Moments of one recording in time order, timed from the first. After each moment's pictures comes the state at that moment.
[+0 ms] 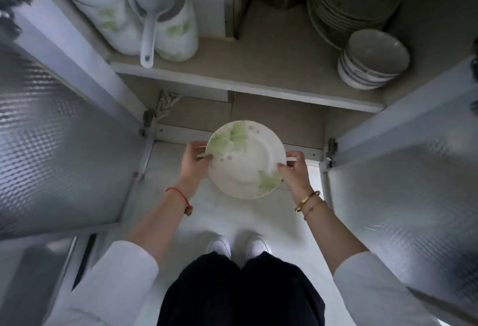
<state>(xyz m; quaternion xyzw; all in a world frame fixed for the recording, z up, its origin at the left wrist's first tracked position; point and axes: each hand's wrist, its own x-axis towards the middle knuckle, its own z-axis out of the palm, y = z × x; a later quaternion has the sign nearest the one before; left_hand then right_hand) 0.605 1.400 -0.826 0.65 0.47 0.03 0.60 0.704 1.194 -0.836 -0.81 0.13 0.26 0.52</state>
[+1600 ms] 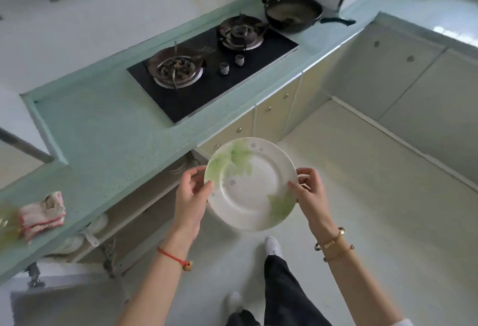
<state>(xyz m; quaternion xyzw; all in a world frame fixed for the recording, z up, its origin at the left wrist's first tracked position) 0.548 1.111 -0.203 0.69 0.07 -0.14 0.71 0.473 0.883 -0.215 -0.66 0.33 -0.09 0.67</state>
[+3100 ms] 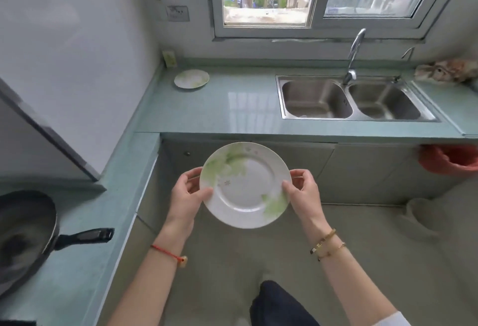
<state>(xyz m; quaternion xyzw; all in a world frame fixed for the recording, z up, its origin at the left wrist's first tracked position) 0.948 0.146 -0.153 0.66 -0.22 -0.40 0.59 0.735 0.039 -0.176 -0.53 0.56 -0.39 0.51</state>
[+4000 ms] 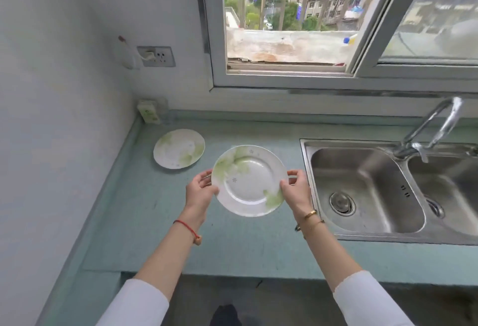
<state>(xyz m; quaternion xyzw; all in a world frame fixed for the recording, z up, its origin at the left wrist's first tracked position) 1.198 -0.389 -0.222 0.68 -0.16 -0.43 0.57 0.994 -0.488 -0.234 -0.53 0.65 -0.31 0.45</state>
